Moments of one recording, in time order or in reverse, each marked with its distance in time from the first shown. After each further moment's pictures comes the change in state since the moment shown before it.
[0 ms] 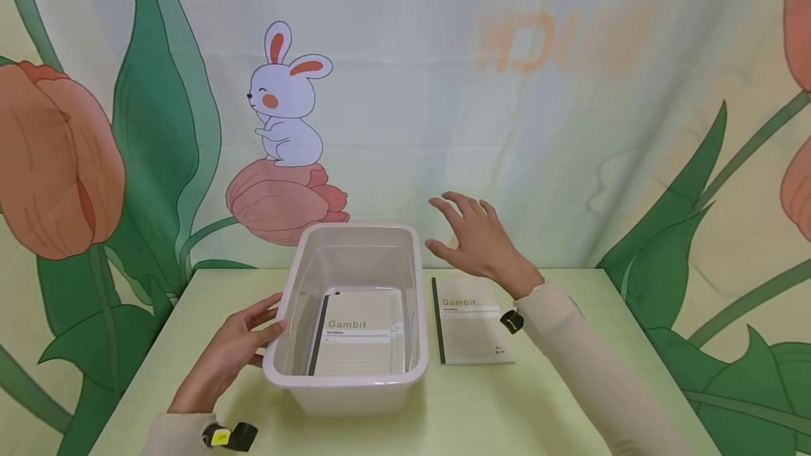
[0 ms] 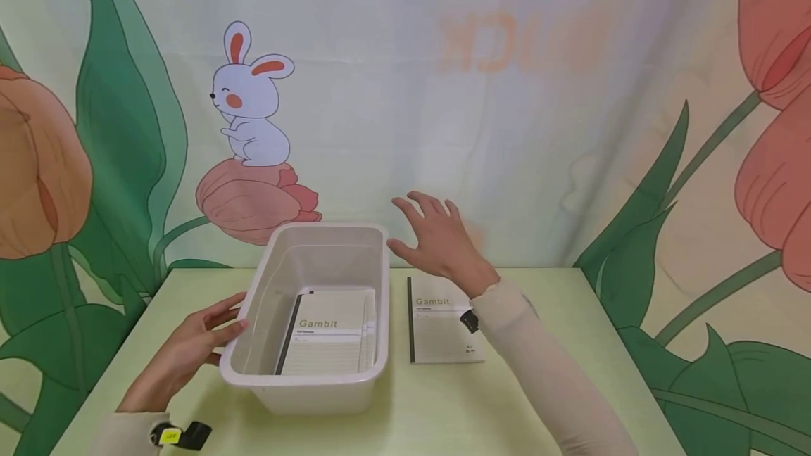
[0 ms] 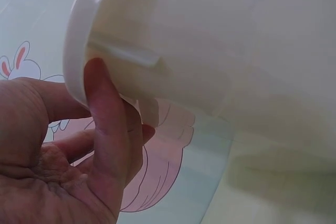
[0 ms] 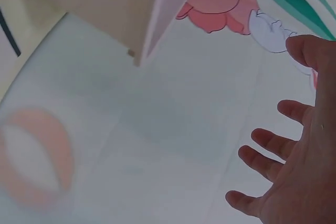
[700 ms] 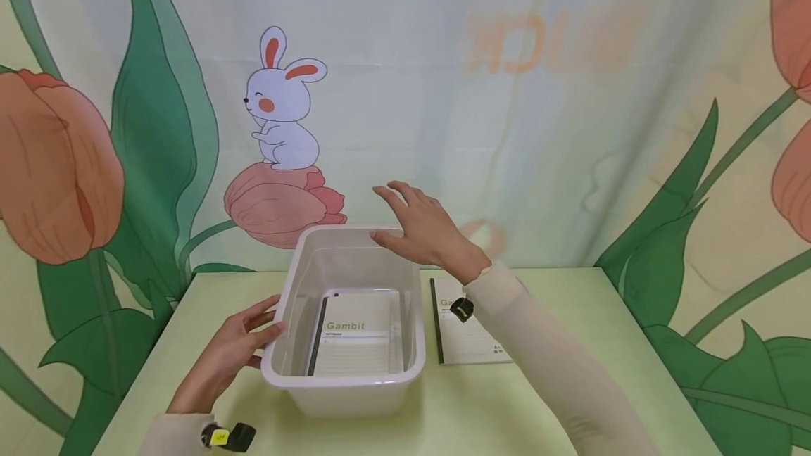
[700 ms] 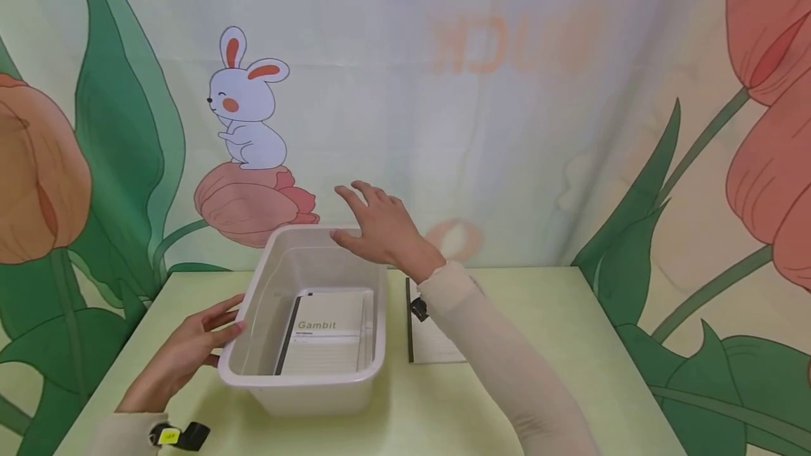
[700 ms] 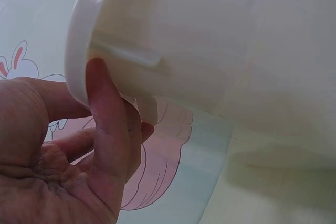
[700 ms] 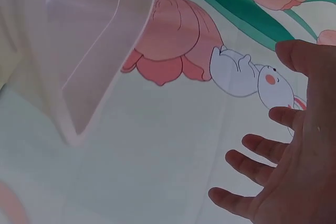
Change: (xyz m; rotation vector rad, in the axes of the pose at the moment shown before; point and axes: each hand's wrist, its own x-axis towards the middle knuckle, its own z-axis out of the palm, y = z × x) left_hand 0.000 0.000 0.000 0.033 -0.008 -0.013; right_hand 0.046 -0.064 -0.007 0.097 -0.097 -0.028
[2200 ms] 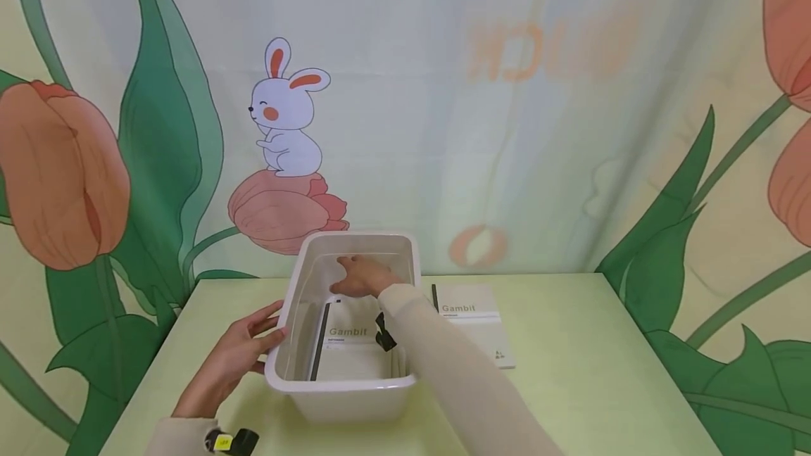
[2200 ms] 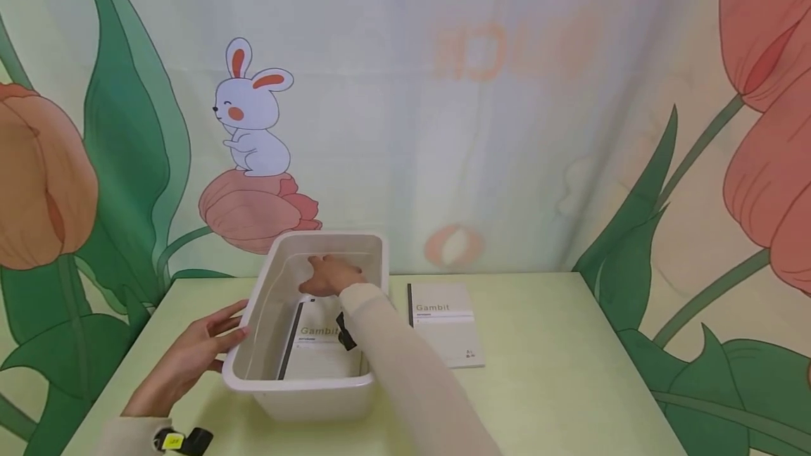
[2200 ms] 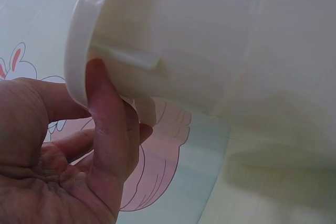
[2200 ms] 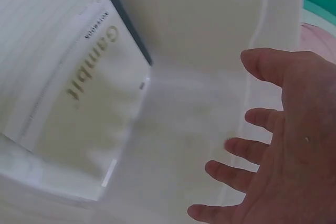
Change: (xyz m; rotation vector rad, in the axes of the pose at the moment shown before) left_hand 0.001 -0.001 0.000 0.000 0.022 -0.010; right_hand 0.053 -0.044 0.140 0.212 -0.448 0.340
